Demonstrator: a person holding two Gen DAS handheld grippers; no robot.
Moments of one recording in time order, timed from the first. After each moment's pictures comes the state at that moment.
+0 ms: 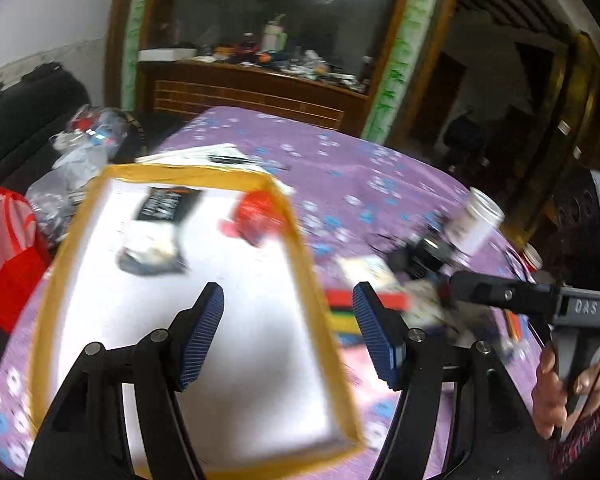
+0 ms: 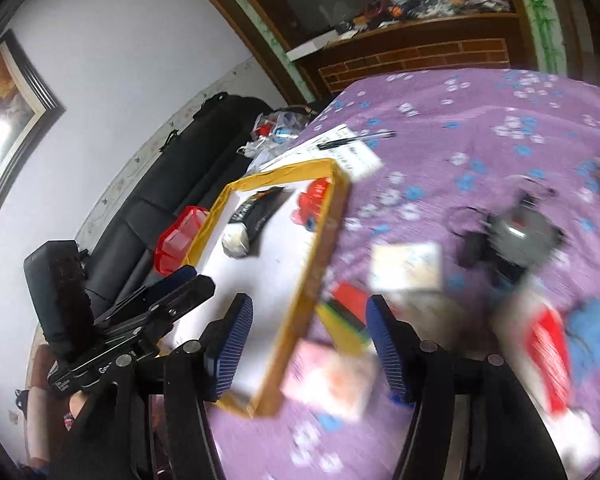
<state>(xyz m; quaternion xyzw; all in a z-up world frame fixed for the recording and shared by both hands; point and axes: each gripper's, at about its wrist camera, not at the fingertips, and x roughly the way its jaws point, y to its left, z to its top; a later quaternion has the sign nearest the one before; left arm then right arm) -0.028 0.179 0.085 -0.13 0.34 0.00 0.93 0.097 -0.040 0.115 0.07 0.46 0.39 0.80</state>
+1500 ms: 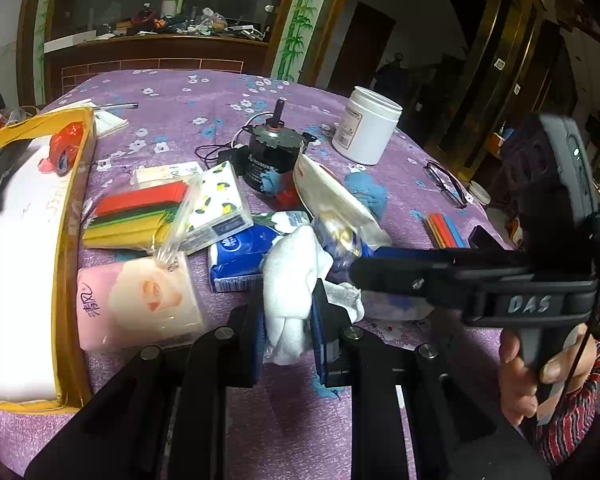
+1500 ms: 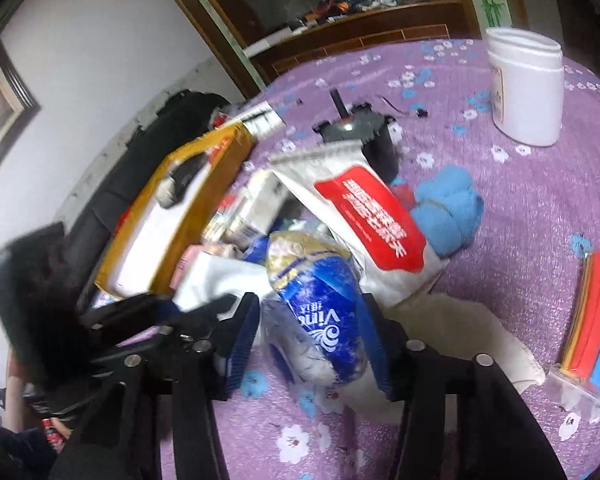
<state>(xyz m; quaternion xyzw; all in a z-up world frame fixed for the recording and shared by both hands) -0.031 0.022 0.038 -0.10 0.38 -0.12 0.91 0.076 -0.152 0.055 0.05 0.47 0.34 0.81</state>
